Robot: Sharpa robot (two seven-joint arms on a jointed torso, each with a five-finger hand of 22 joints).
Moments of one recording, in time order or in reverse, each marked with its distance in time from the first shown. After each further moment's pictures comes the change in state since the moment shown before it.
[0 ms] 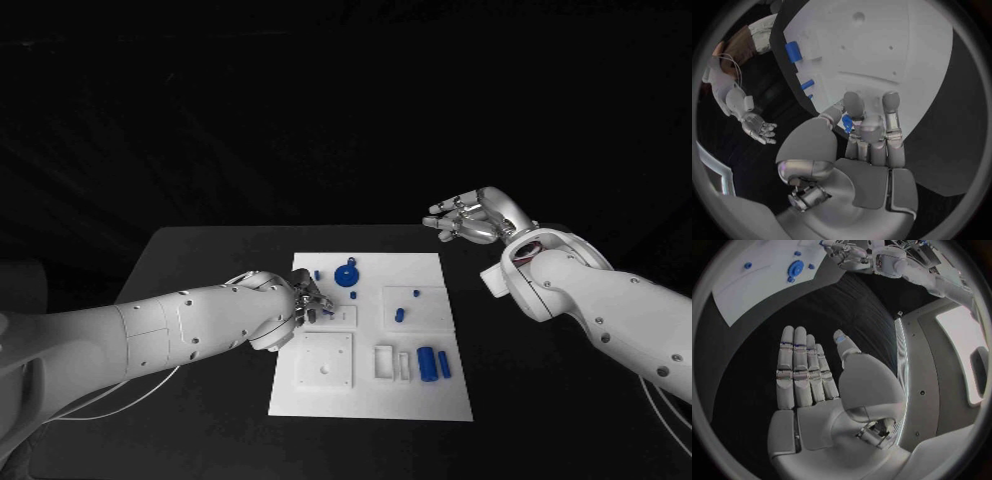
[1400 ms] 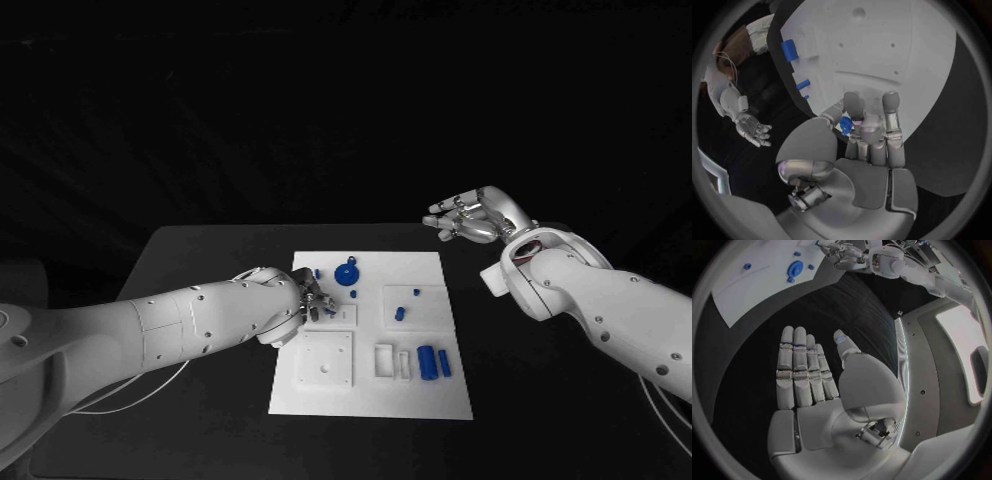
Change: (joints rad) left arm -0.001 0.049 0.000 -0.064 0.007 0.044 -0.033; left_hand 0.005 0.000 -0.006 0.005 -0.017 0.000 0.000 0.004 0.000 0.000 0.000 0.000 0.006 0.001 -0.005 0.000 0.013 0.000 0.000 0.000 0.000 0.000; right arm 0.000 0.003 0.000 -0.003 0.004 0.003 0.001; right_hand 0.000 0.000 -0.003 0.003 0.004 0.000 0.000 0.000 0.000 0.000 0.000 0.000 0.000 -0.003 0.003 0.000 -0.002 0.000 -0.004 0.004 0.000 -0.001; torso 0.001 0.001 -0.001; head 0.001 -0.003
